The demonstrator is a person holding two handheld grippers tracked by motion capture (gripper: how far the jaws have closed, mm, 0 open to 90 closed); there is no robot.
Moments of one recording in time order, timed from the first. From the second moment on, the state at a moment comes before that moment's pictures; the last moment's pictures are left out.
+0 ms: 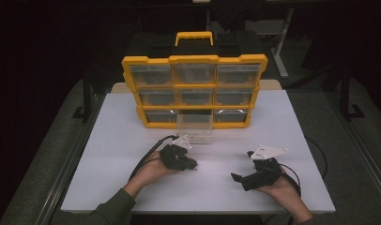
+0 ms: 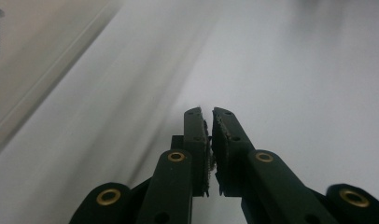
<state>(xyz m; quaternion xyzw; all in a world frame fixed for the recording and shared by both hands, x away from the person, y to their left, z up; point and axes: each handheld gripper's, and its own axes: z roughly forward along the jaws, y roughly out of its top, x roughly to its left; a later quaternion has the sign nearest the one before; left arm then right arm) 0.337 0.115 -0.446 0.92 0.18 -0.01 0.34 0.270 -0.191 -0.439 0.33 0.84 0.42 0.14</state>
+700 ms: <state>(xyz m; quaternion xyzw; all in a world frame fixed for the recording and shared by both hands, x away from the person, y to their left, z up) 0.340 0.119 -0.443 0.92 0.19 -0.01 0.35 0.270 -0.191 -0.440 0.33 0.84 0.42 0.14</state>
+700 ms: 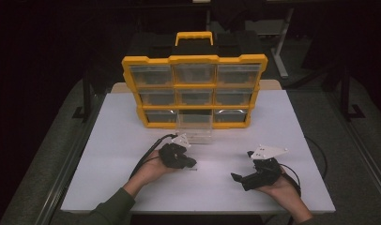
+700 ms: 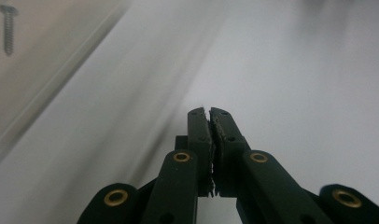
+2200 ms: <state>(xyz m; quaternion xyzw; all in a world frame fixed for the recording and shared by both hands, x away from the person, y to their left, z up) 0.360 0.129 -0.367 0.90 0.18 0.00 0.39 0.270 -0.192 -0.439 0.33 0.83 0.42 0.14</state>
